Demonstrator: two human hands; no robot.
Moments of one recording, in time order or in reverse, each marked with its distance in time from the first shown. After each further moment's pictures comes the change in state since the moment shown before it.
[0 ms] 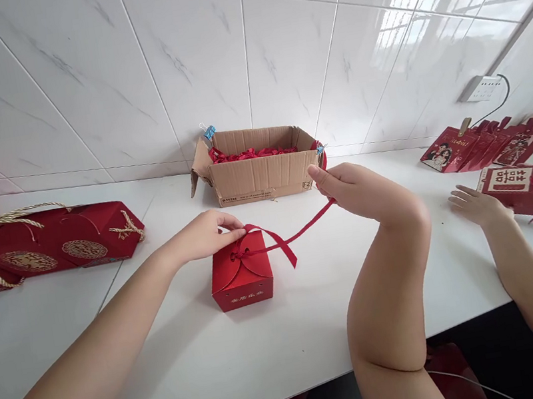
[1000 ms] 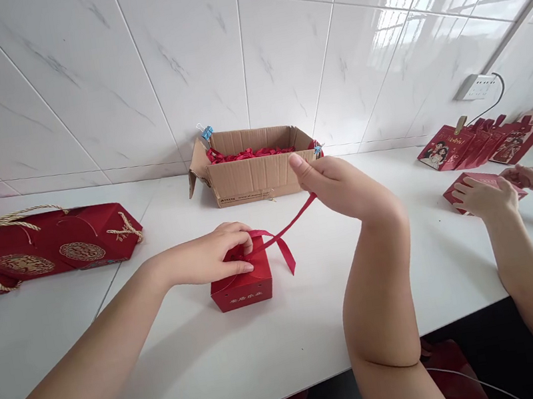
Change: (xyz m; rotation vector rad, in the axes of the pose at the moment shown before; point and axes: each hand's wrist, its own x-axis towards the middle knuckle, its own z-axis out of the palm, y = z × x) left_hand -0.026 0.021 -0.001 0.318 -0.319 0.137; right_hand 0.004 -0.014 0.009 0.123 0.037 -0.201
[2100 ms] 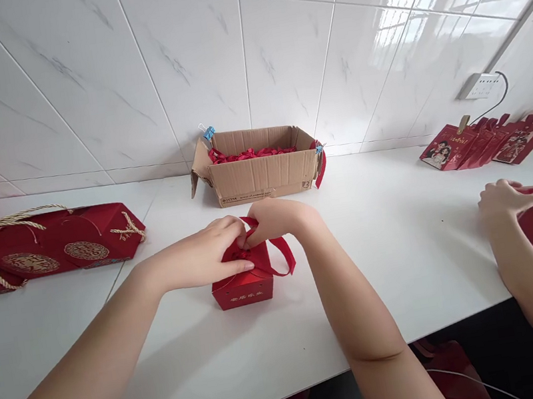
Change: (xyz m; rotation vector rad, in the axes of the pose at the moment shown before) left_hand -0.013 0.012 -0.004 0.138 0.117 -0.085; right_hand 0.053 -0.017 0.073 -0.375 -0.579 -0.050
